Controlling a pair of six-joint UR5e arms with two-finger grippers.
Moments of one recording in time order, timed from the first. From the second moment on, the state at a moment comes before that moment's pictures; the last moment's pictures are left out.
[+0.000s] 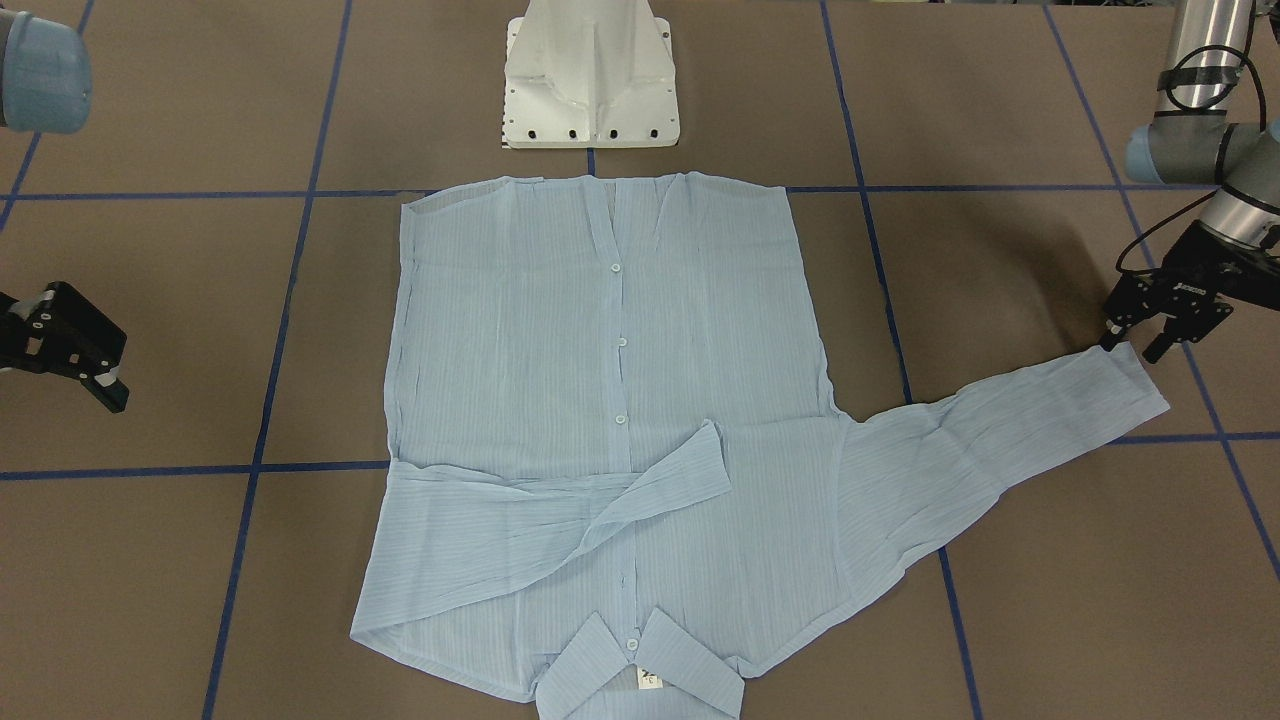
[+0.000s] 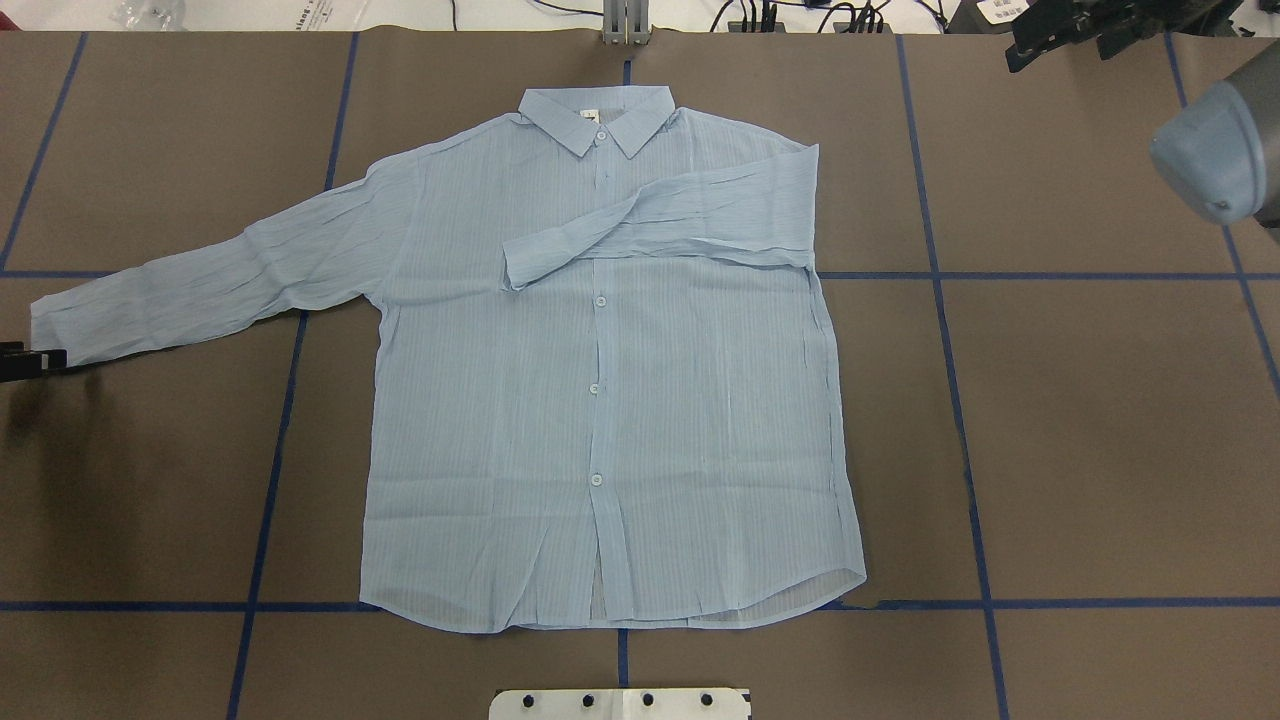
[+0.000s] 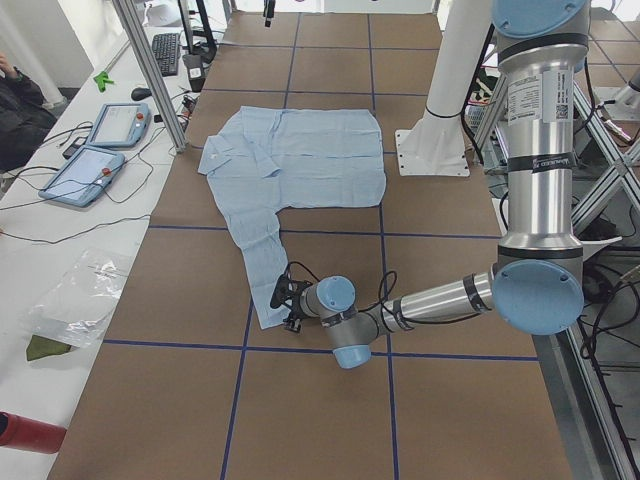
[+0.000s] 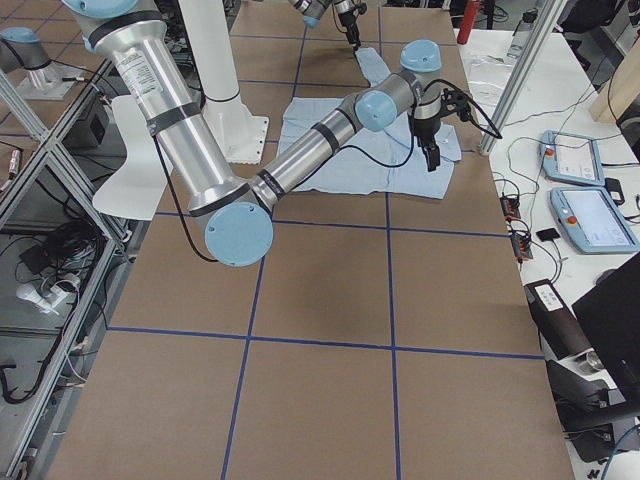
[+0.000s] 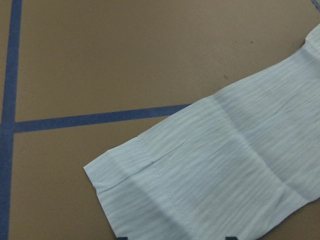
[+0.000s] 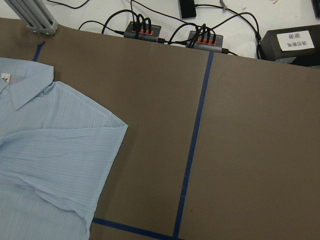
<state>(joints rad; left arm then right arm) -1.00 -1.49 -1.19 -3.12 -2.01 -0.86 1.20 -1.08 1.80 -1.58 2.19 0.52</state>
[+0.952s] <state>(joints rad) -0.98 -1.47 -1.19 -3.12 -2.01 -0.85 1.20 -1.08 1.80 -1.58 2.19 0.53</state>
